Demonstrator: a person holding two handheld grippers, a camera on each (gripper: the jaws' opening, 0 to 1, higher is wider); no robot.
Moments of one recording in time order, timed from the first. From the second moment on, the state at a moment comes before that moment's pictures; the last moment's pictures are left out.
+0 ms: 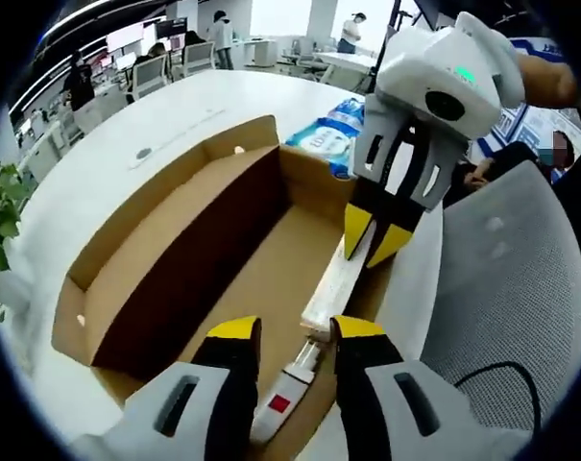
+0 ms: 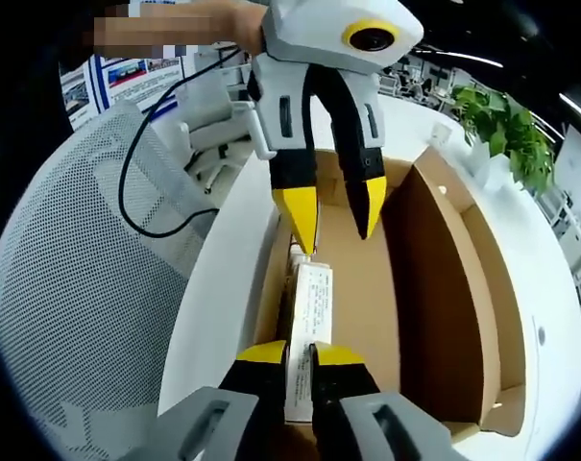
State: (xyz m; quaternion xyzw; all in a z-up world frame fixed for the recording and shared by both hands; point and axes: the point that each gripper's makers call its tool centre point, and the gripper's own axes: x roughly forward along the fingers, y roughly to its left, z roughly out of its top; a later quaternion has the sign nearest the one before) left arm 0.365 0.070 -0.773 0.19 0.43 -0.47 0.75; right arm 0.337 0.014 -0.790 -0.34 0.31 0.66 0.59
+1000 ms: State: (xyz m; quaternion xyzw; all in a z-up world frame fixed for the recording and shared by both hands) left arm 0.355 0.035 -0.791 0.21 0.45 -0.55 0.67; right arm 0.338 0.017 -0.792 -0.32 0.31 0.66 0.61
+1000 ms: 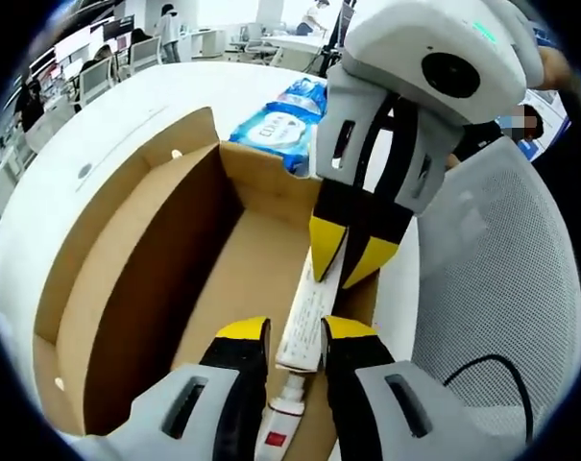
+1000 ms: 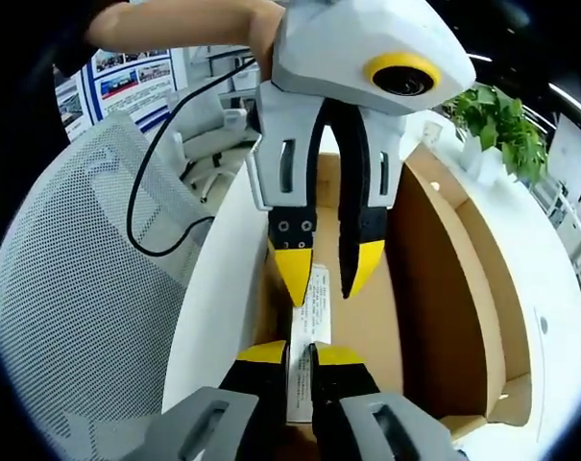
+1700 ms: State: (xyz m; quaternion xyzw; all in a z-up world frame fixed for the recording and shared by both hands) left arm 0.348 0.030 -0.799 0.19 0.46 -0.56 0.66; right arm 0.337 0.018 -0.793 -0.31 0.31 0.66 0.61
